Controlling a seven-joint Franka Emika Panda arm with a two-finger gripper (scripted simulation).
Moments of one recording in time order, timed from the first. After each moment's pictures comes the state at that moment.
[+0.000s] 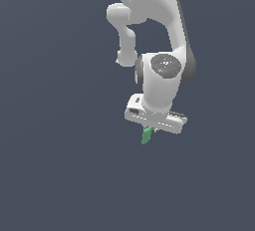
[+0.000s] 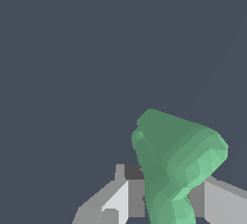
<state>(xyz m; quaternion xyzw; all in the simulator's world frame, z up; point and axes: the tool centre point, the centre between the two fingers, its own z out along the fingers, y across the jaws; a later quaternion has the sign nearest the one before) 0.063 0.089 0.150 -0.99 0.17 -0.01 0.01</state>
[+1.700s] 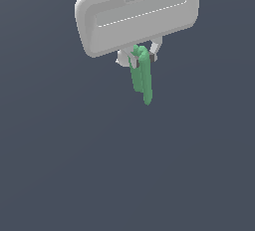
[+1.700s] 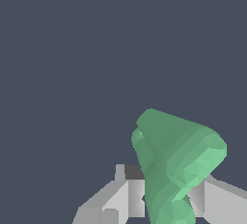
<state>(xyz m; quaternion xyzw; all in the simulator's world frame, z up) 0.075 0.032 0.458 -0.98 -0.18 -0.08 0.07</state>
